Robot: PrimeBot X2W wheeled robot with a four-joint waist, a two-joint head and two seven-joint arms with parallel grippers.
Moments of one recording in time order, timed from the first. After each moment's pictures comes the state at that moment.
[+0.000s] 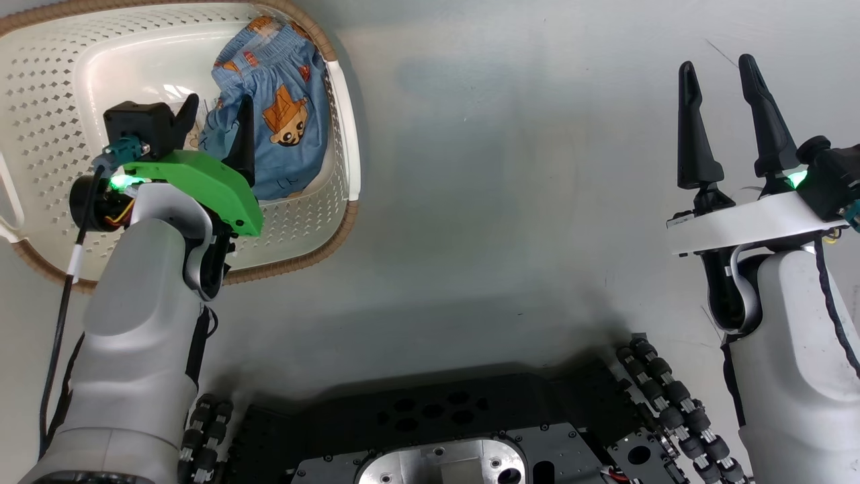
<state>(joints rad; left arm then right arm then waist) -0.59 0.08 -0.18 0.64 -0.36 -0.12 -0.10 -0.30 -0.07 0.10 0.14 0.25 0.12 -0.25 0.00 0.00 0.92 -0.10</state>
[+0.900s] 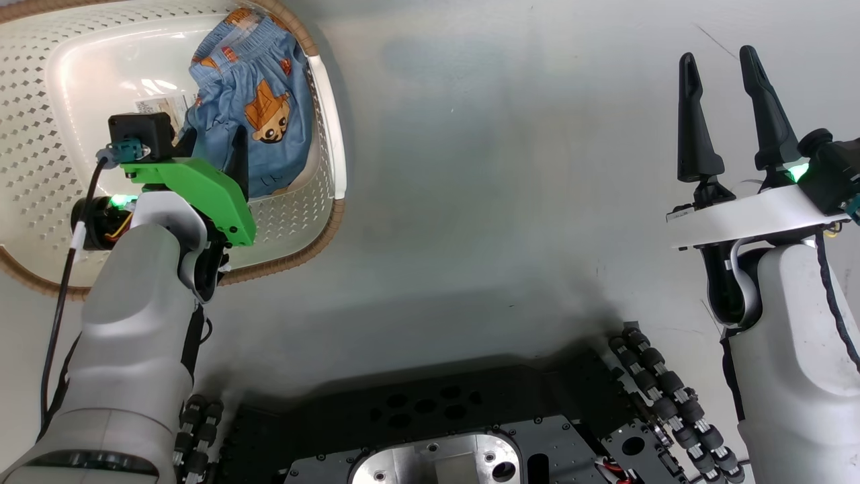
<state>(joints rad) -0.66 0.08 -0.20 0.87 -0.41 -0.12 -0.04 -0.32 -0.06 0.10 0.14 0.25 0.12 -0.25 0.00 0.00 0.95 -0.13</state>
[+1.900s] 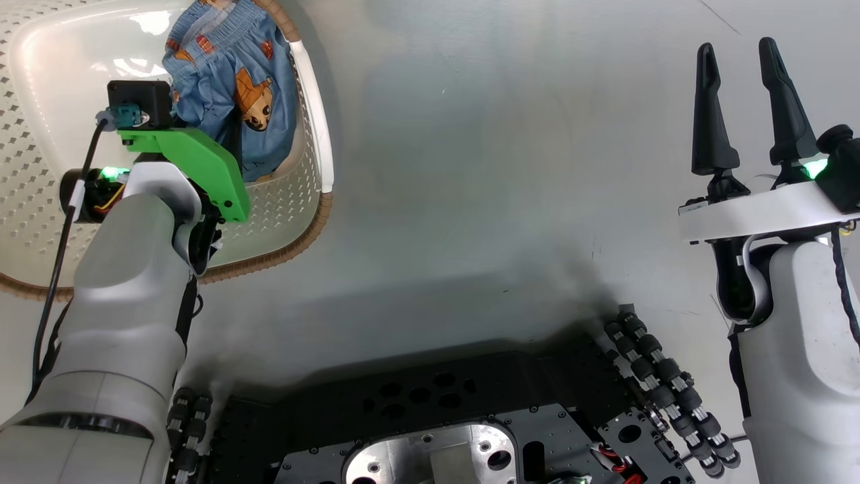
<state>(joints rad) -0.78 0.09 -0.26 1.01 -0.40 -0.12 -0.04 -0.32 -0.06 0.07 0.12 0.24 0.12 -0.25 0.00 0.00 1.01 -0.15</state>
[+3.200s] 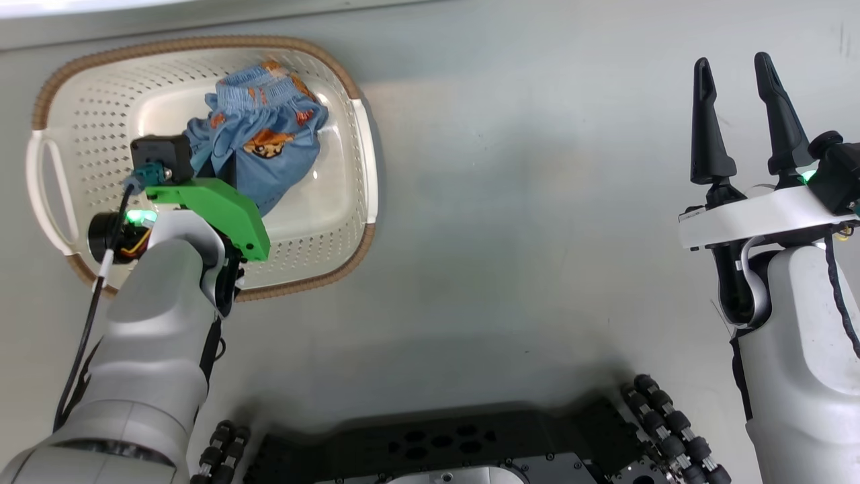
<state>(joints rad) -0.73 0.05 -0.29 1.07 -0.43 -0.12 -0.23 -0.32 -0.07 0.07 0.17 0.23 0.12 -0.25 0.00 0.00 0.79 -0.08</state>
